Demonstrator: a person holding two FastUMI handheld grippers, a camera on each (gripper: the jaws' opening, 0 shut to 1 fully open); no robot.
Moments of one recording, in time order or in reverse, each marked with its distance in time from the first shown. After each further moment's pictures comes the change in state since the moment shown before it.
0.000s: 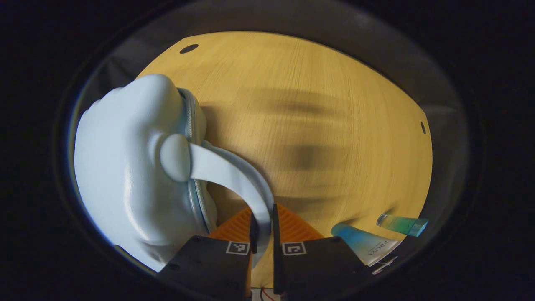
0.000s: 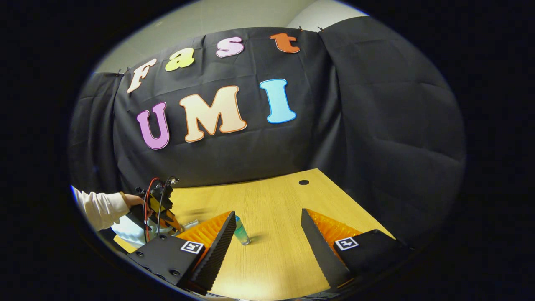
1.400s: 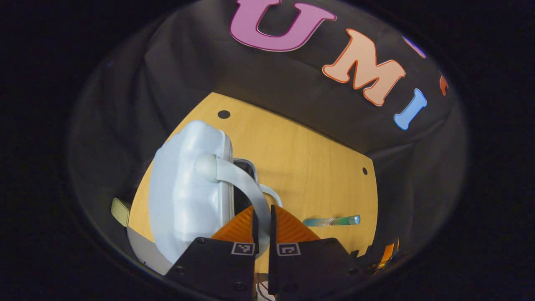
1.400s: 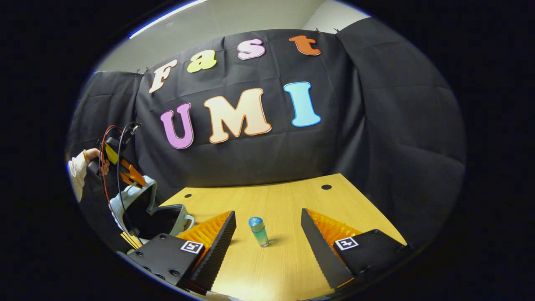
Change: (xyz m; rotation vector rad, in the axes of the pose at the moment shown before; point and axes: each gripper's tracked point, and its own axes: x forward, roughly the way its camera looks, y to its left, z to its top) left arm -0.260 0.087 0.020 -0.089 -0.430 -0.213; right arm -0.002 0.040 0.005 -0.039 -0.021 0.190
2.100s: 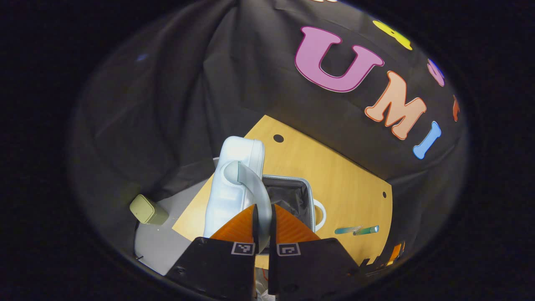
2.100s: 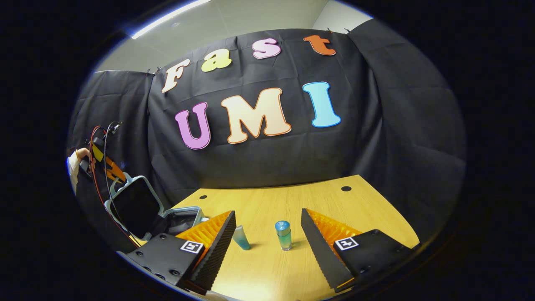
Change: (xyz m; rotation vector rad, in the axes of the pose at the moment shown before) left arm -0.098 0.149 0.021 -0.100 -0.143 0.163; right arm 0.013 0.062 0.000 0.008 -0.013 0.065
